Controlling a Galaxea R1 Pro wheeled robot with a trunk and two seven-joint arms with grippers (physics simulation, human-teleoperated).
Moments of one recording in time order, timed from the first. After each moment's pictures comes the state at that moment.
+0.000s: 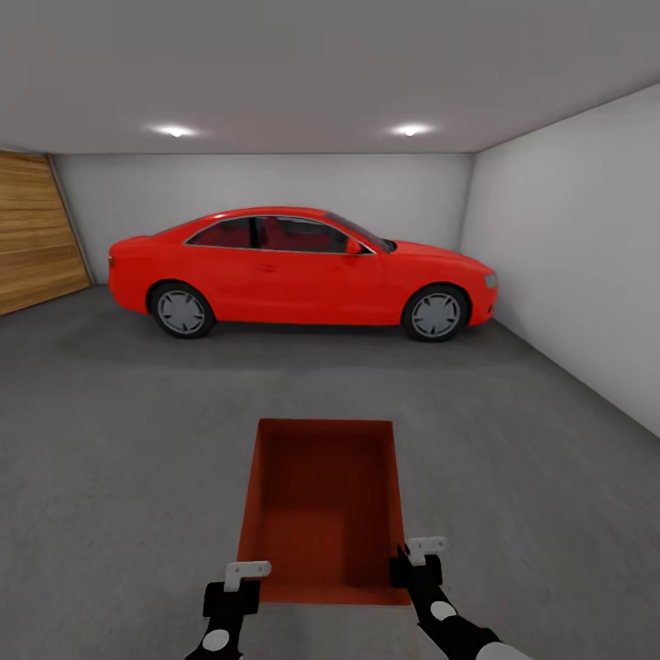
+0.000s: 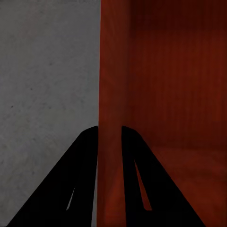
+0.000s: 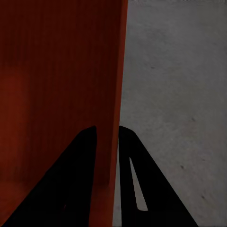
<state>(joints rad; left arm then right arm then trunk) -0.45 -0.11 -0.15 -0.26 0.02 -0.29 0.31 -0.58 0.09 0.40 -0.11 -0.27 -0.39 -0.15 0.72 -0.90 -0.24</state>
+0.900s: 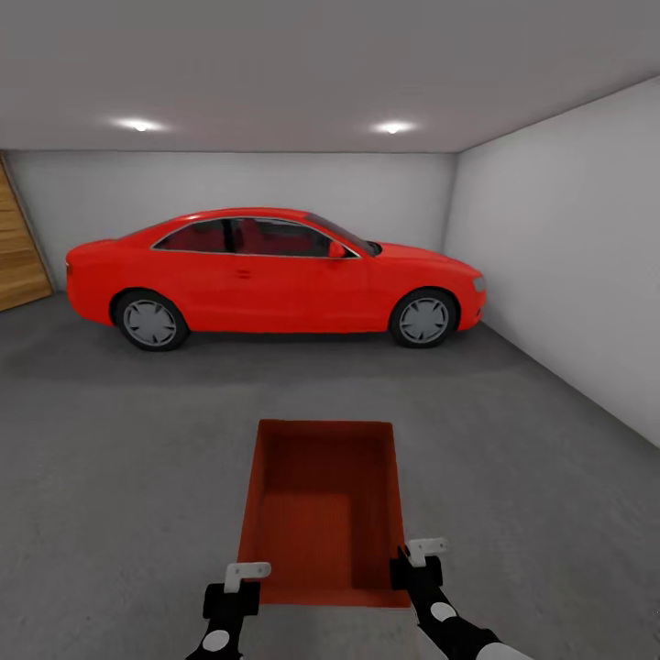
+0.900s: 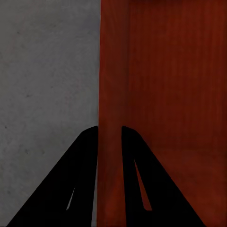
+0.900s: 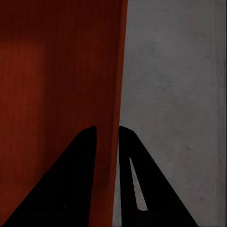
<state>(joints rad) -0.45 -0.11 -0.15 -0.26 0.02 -0.29 0.30 -0.58 0.09 0.40 -0.11 -0.27 -0.39 -0.15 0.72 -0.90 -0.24</state>
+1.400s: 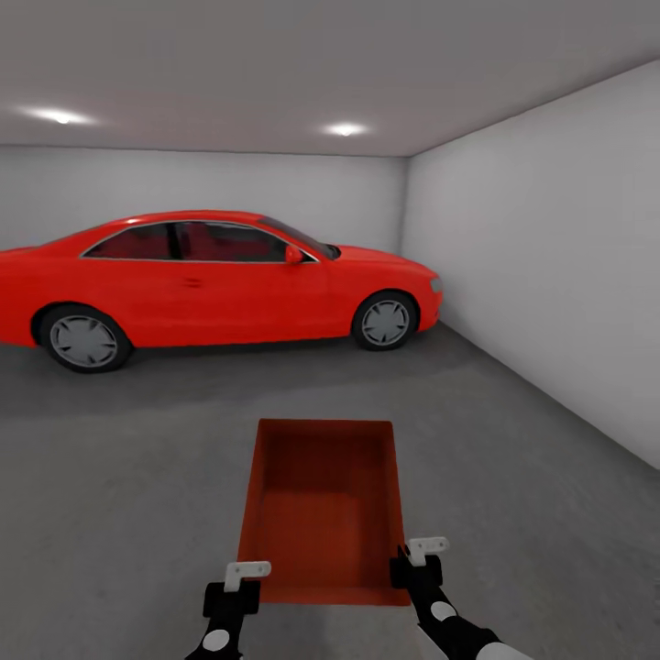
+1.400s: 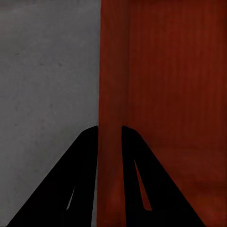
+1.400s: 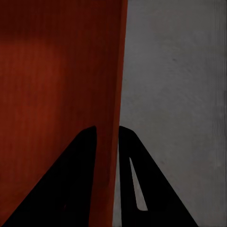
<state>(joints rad) -0.45 -0.11 -0.15 -0.26 0.02 -0.29 0.31 -0.58 0.09 0.40 -0.11 -0.27 -0.39 -0.15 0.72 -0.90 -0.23</state>
